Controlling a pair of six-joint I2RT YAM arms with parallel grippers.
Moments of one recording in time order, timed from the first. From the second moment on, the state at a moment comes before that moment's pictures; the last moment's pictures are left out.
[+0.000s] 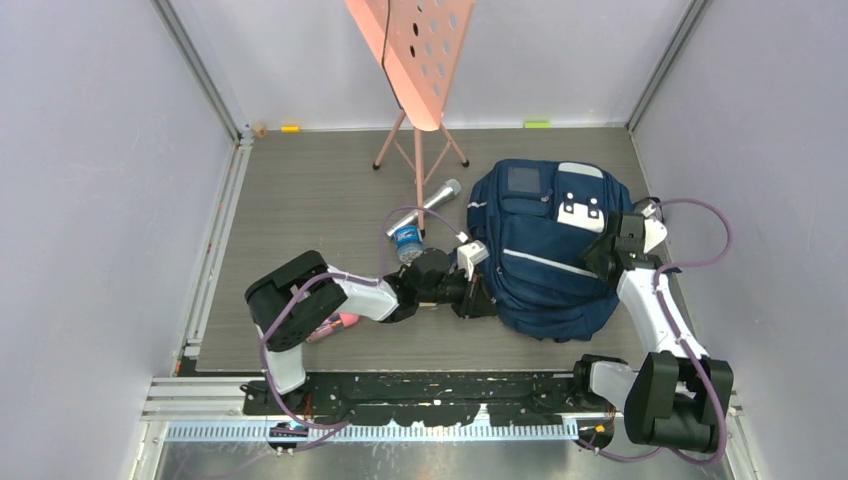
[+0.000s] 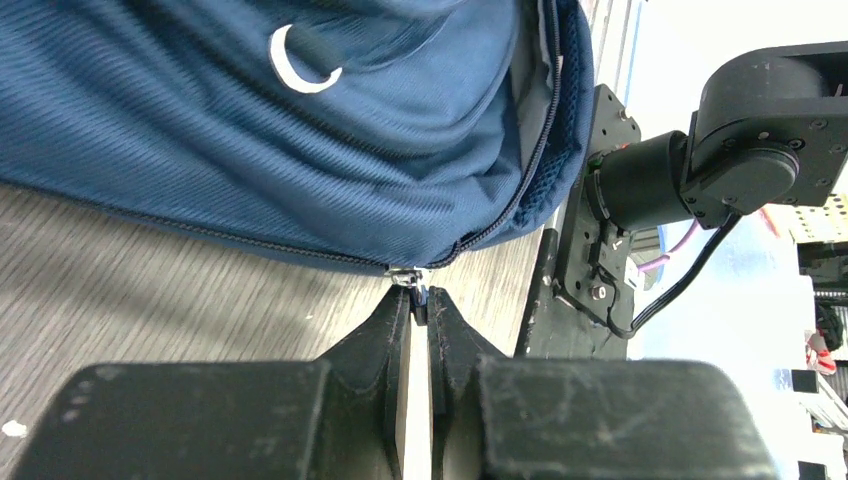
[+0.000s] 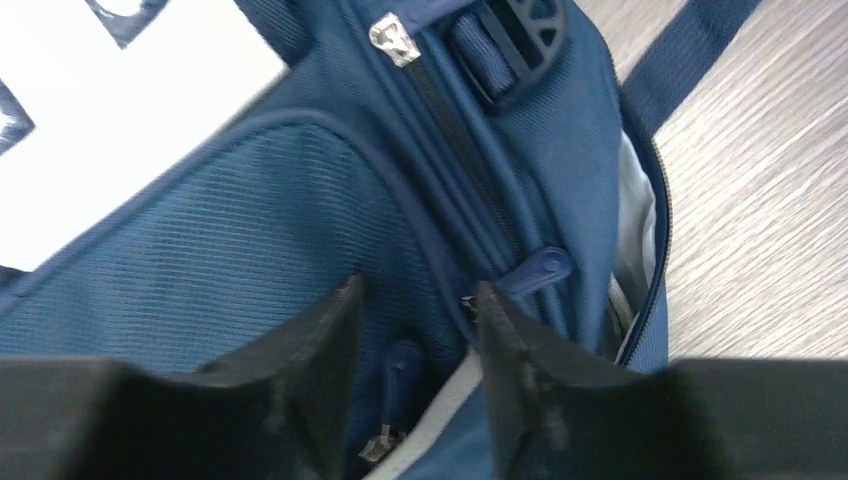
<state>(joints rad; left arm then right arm) -0.98 1.82 0.77 0.69 0.47 -0.54 -0.13 1.11 0.70 -0.49 0.25 0.64</state>
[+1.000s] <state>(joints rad) -1.20 1.84 1.04 0.34 0.34 -0.76 0.19 0.79 0.59 -0.57 0.56 0.77</state>
